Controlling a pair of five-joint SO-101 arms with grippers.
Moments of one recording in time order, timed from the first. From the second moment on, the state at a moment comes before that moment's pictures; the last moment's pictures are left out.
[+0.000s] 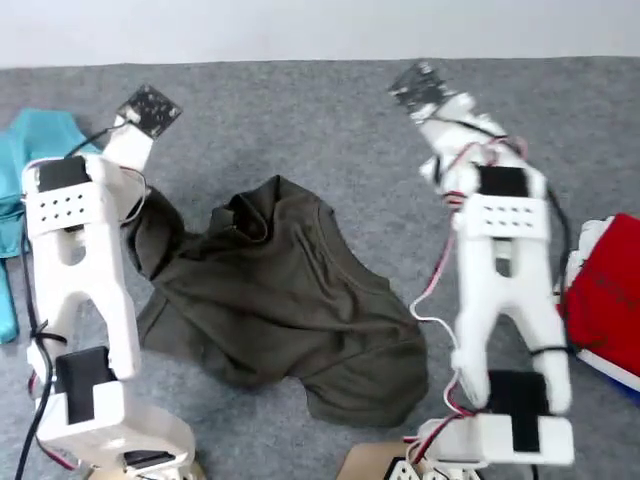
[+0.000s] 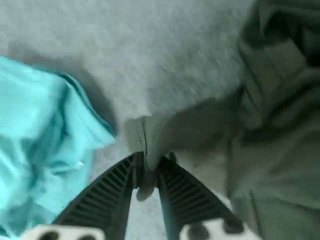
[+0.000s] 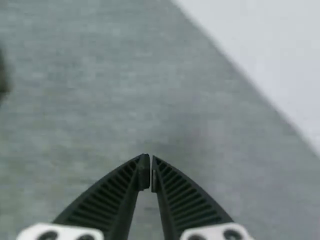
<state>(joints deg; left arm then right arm) -18.2 5.4 1.7 74.2 -41.5 -2.9 -1.9 7.8 48.2 42.9</state>
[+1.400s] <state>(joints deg) -18.5 5.4 15.6 72.8 -31.2 -35.2 64.2 -78.2 84.3 27.1</state>
